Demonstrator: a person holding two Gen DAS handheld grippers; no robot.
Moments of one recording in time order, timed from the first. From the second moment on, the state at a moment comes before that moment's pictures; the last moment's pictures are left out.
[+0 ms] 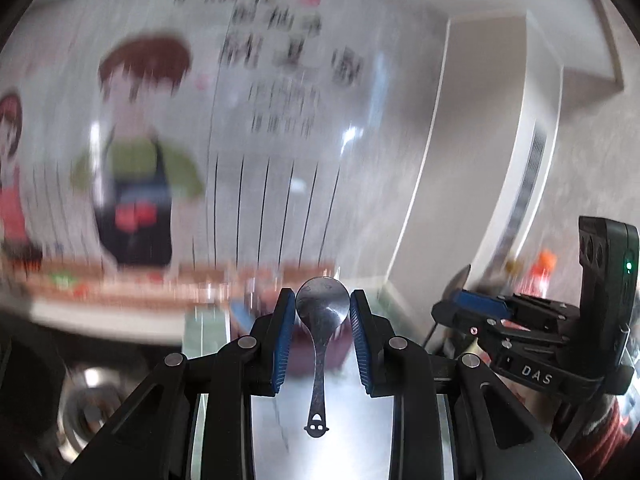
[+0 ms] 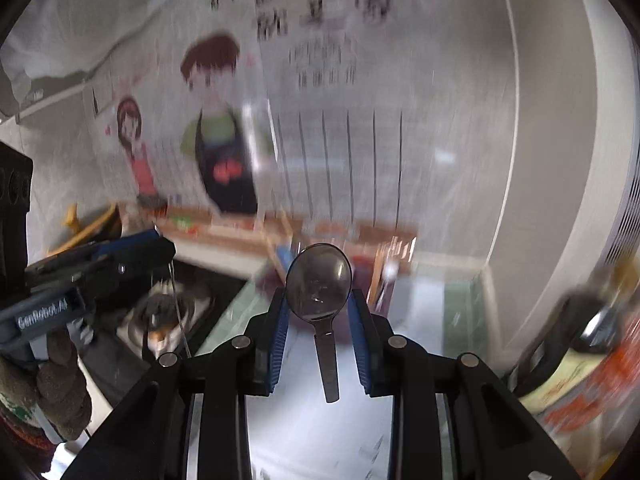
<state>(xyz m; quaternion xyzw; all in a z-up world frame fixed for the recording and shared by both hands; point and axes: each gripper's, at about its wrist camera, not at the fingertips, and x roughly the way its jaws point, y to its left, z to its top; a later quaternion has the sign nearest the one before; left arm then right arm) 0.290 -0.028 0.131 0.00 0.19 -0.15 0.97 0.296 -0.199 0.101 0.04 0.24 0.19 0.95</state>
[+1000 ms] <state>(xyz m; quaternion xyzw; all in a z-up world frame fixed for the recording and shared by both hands) 0.494 -0.009 0.025 -0.02 0.25 -0.11 0.96 0.483 -0.165 0.005 0.08 0.34 0.12 0.93</state>
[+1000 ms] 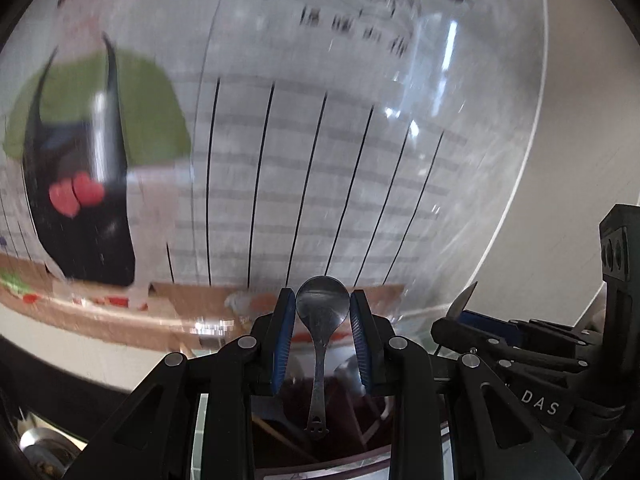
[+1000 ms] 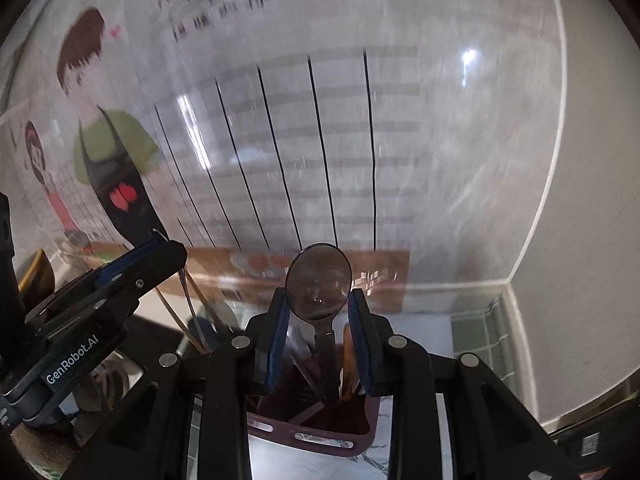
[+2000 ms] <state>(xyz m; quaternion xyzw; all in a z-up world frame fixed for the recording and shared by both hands) 0.287 -0.003 0.033 0.02 0.23 -0.02 0.97 0.264 -0.191 0.021 0.02 0.20 0.03 0.98</state>
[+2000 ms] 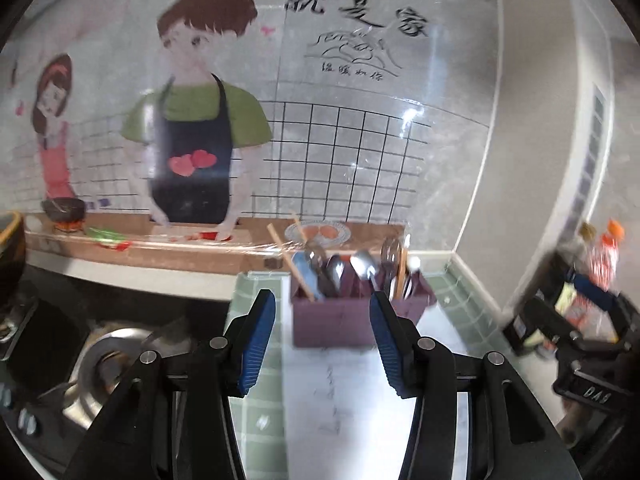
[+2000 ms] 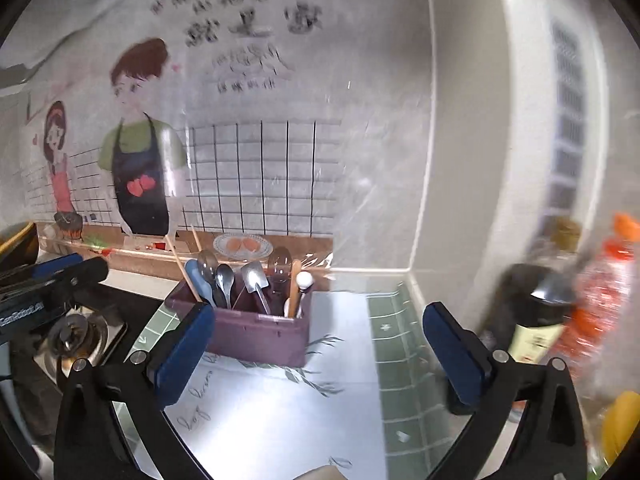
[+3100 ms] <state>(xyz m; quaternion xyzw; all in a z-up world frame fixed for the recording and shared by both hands) 0.170 -0.036 -0.004 0.03 0.28 0.03 0.96 0.172 -0.193 -0.018 0.05 0.26 0.03 0.96</state>
